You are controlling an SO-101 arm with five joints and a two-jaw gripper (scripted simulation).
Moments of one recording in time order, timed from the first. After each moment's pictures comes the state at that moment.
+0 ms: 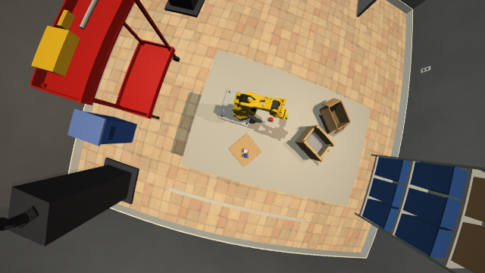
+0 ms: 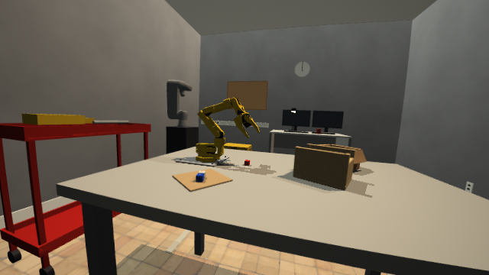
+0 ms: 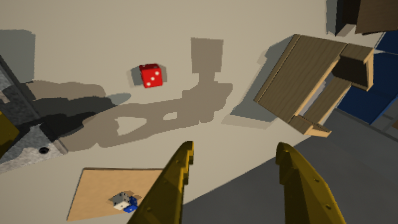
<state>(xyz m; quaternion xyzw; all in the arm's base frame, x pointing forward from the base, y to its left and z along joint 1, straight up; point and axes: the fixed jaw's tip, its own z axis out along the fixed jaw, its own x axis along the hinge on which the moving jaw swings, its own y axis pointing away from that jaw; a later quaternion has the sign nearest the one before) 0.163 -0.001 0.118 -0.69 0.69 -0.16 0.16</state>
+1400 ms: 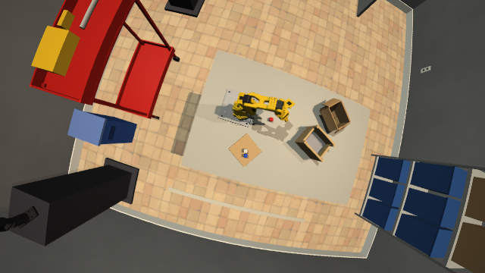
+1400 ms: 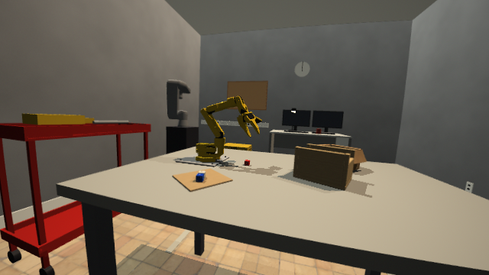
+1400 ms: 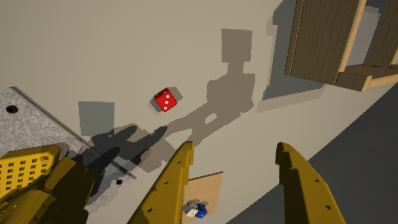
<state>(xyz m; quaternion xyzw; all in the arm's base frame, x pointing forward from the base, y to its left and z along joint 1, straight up) 0.169 0.008 0.121 -0.50 0.84 -0.10 0.17</state>
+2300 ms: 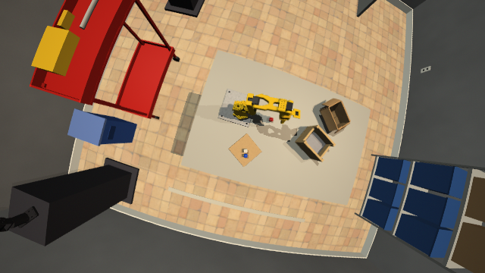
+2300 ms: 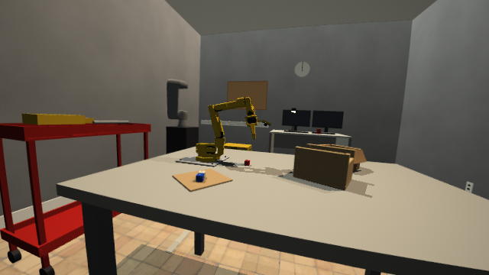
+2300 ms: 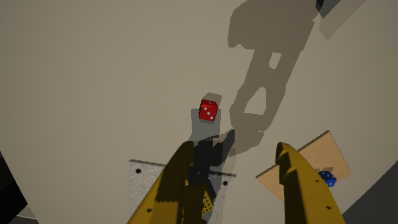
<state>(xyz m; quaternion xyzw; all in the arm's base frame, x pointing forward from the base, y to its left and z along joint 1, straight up) 0.183 0.021 0.111 -0.10 0.99 0.00 0.10</state>
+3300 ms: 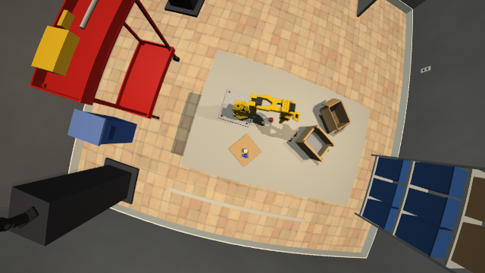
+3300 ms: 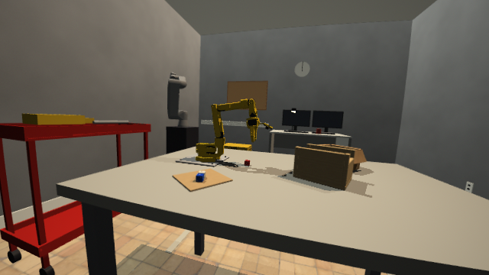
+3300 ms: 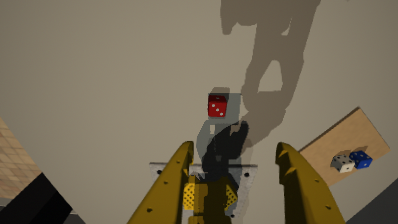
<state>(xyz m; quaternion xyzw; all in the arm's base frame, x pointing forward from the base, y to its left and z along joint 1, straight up) 0.186 0.023 0.103 -0.01 1.00 0.00 0.06</state>
